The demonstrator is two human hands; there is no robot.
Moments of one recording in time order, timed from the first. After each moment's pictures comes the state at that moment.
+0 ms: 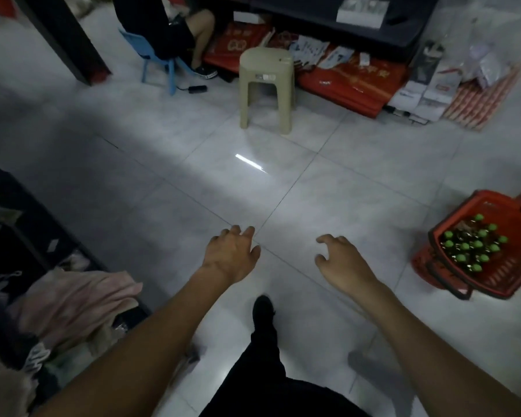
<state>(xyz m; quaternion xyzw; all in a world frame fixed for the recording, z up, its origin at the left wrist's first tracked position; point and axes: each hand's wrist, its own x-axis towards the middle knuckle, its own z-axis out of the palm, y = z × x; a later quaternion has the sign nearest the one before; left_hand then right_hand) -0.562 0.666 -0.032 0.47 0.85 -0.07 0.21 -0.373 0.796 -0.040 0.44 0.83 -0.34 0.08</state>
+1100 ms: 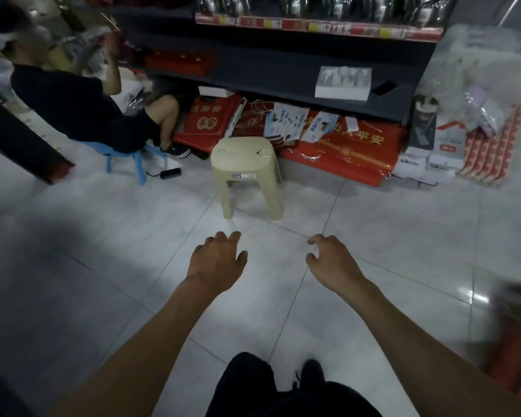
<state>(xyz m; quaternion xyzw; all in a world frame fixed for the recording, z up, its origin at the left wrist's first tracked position) -0.940 1.178 0.013 0.50 0.85 -0.05 0.12 -0.746 1.301 -0.022 0.49 0.79 -0.36 0.01</state>
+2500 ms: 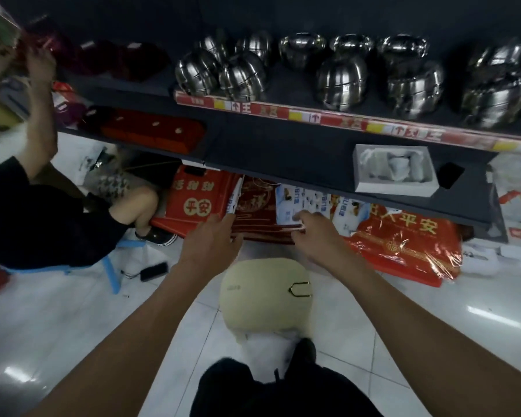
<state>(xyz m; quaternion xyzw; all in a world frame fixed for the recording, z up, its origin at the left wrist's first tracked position) -1.469 1.751 0.026 0.55 0.82 0.02 0.13 -1.278 1.851 0.001 0.50 0.78 -0.38 -0.06</state>
